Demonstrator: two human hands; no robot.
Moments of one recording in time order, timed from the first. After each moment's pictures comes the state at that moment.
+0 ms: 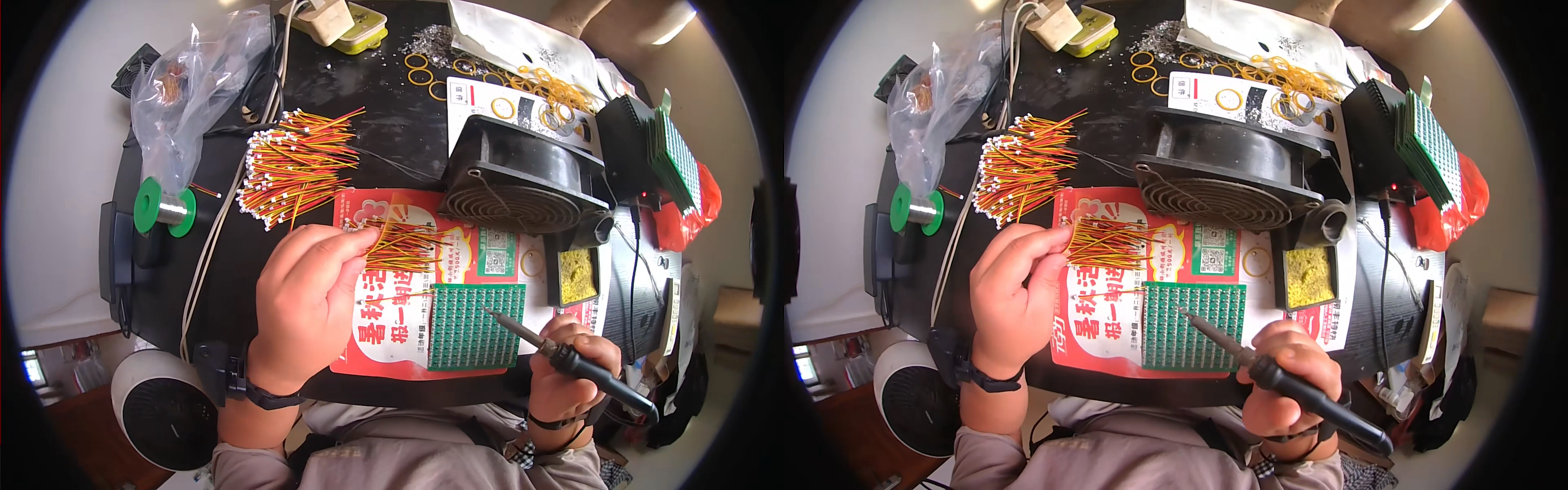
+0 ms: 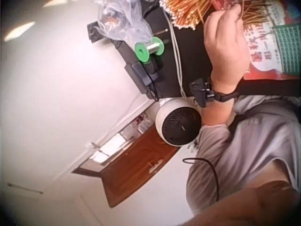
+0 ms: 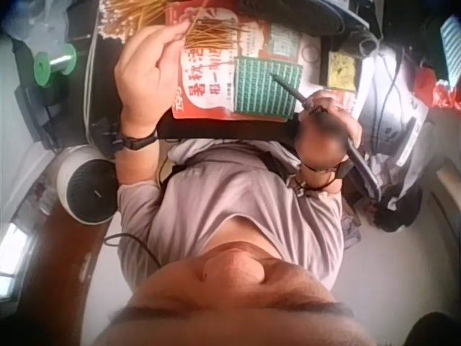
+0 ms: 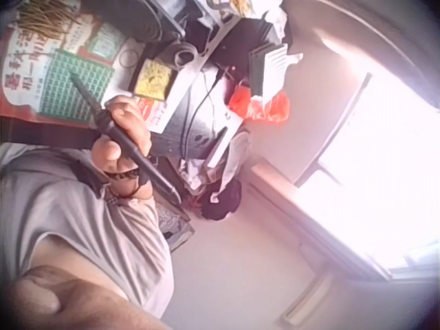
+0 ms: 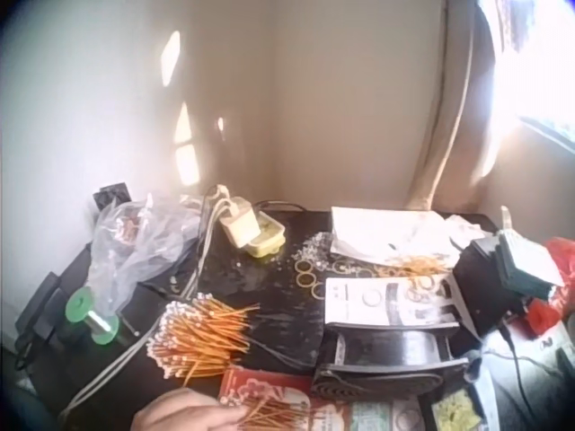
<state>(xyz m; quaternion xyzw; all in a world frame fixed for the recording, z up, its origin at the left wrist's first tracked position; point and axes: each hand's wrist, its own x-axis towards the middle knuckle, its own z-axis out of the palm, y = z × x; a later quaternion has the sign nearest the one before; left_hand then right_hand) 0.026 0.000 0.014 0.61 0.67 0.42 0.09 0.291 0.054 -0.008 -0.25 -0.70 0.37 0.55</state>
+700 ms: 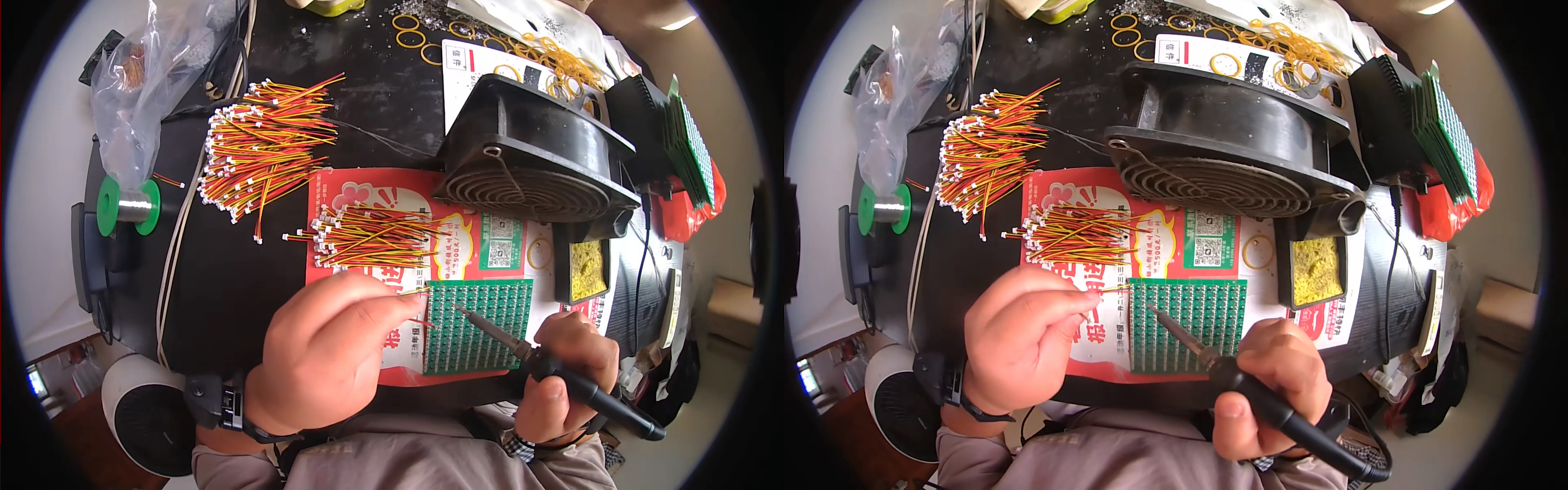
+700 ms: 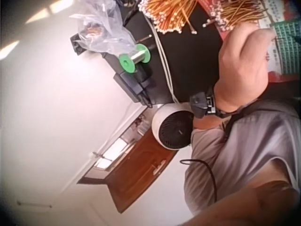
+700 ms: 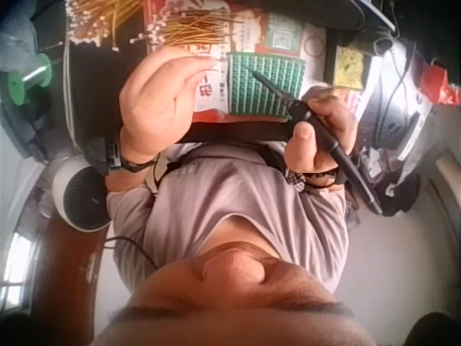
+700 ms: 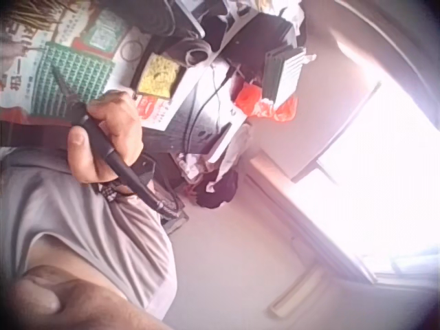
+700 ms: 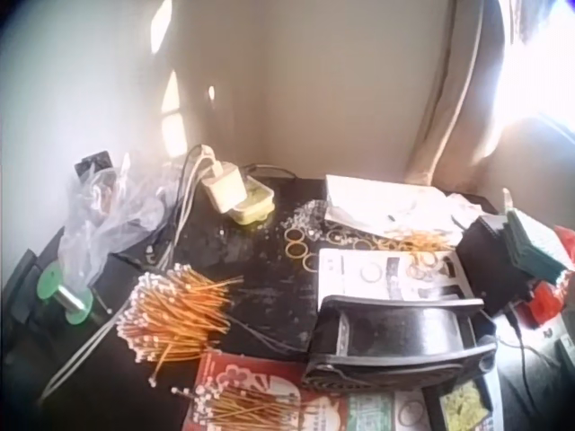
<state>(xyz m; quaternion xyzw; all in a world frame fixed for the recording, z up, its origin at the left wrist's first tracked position) 0.047 -0.010 0.017 0.64 0.61 0.43 0.21 0.283 0.054 0.005 -0.28 -0.75 0.39 0.46</state>
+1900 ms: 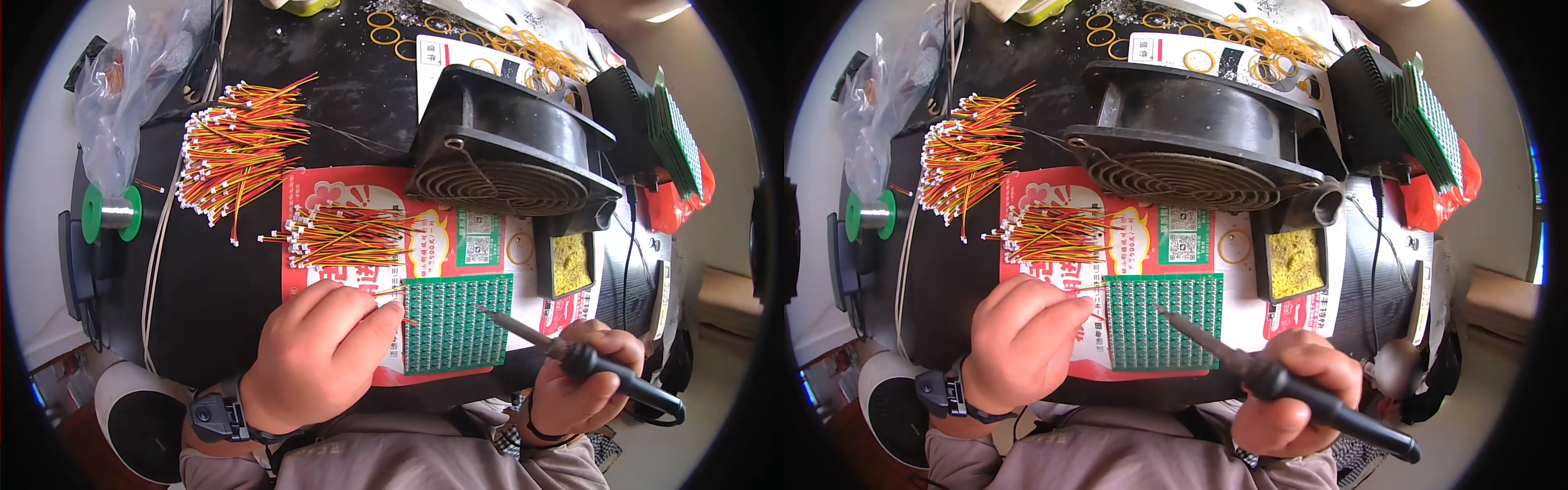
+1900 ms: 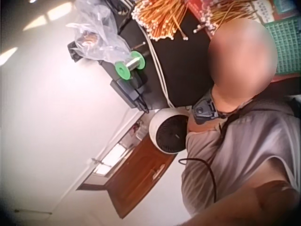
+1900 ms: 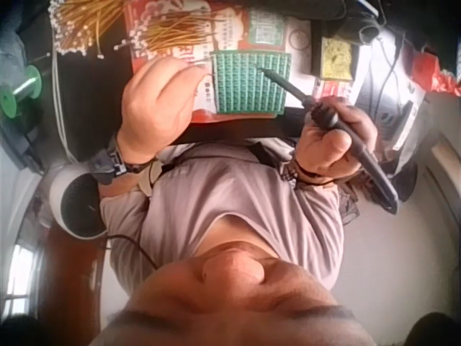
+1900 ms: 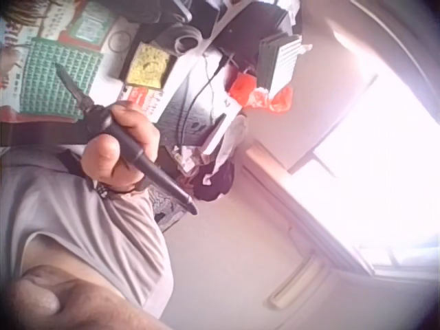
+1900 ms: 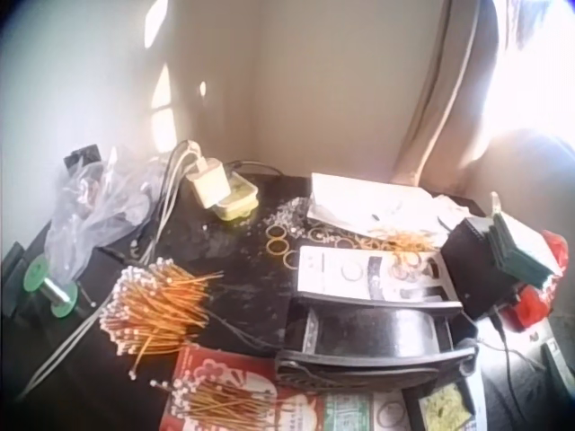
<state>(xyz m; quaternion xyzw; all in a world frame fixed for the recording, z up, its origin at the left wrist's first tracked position) 0.051 -0.011 0.003 0.73 0.58 0.35 0.13 0.280 0.042 0.018 -0.44 -0.64 0.30 0.56</state>
